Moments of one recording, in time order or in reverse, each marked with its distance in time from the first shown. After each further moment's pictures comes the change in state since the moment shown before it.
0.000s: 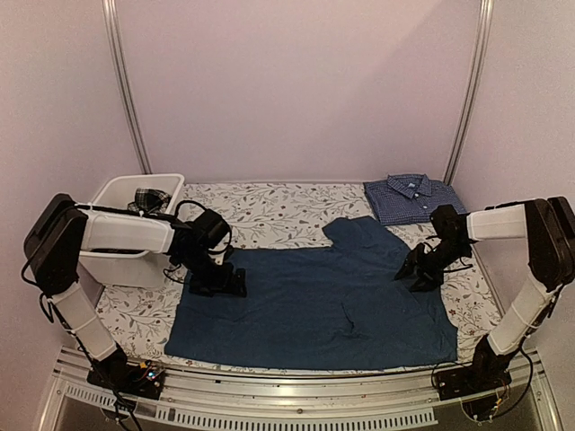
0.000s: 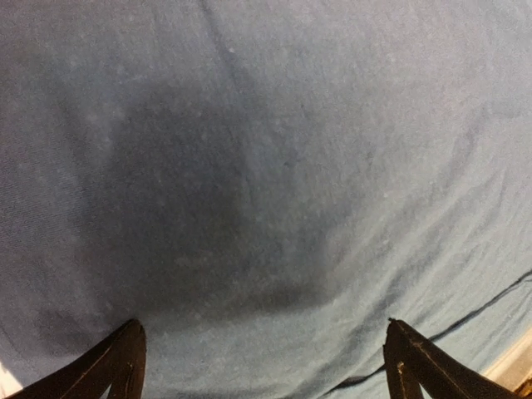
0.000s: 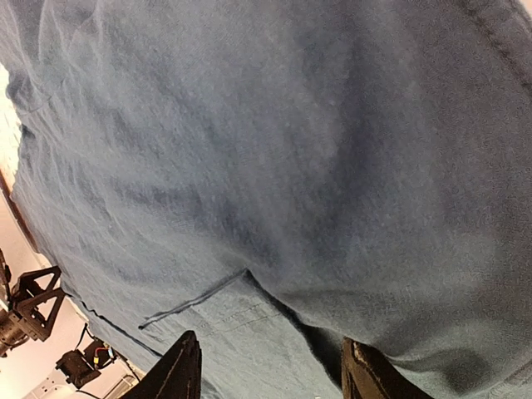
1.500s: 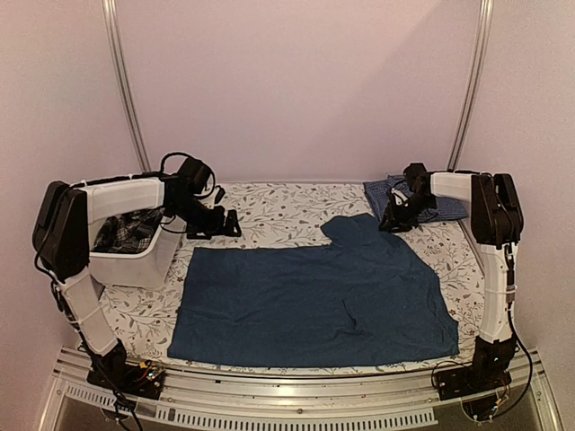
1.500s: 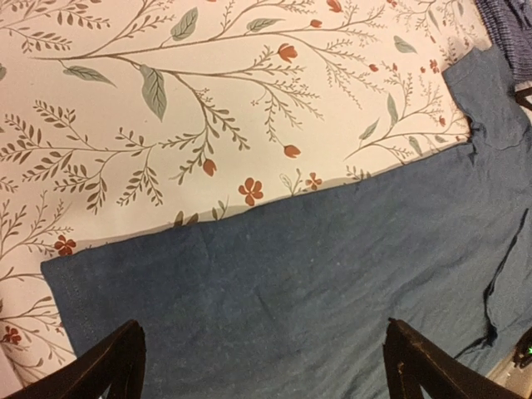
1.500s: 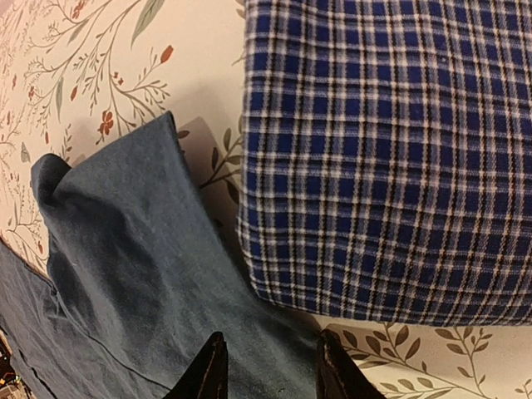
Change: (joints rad) left arm 0.229 0.101 0.362 -0.027 0.029 0.195; right arm -0.006 0.620 0.881 -0.088 0.092 -0.447
